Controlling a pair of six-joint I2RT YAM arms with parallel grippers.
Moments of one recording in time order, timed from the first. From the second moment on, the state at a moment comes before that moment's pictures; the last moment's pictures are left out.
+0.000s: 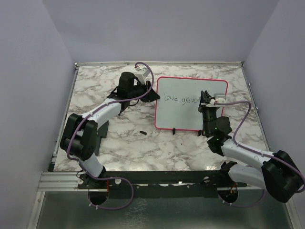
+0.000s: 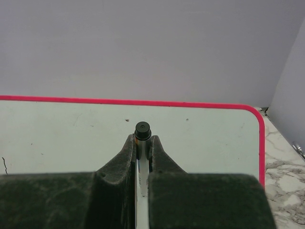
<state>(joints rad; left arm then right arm) -0.41 1.66 1.12 0.15 0.61 -0.39 0.61 1.11 0.38 1.09 0.58 -0.20</state>
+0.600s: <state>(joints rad) -0.41 1.66 1.12 0.15 0.61 -0.39 0.61 1.09 0.37 1.07 0.61 -0.20</state>
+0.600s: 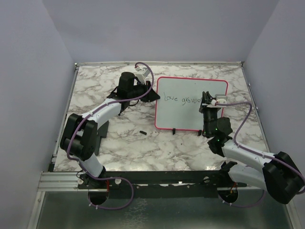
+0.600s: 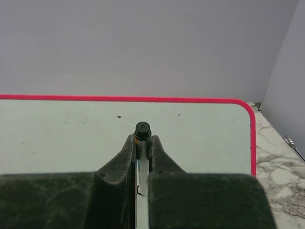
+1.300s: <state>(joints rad) -0.41 1.66 1.12 0.14 0.61 -0.39 0.61 1.10 0.36 1.07 0.61 -0.20</state>
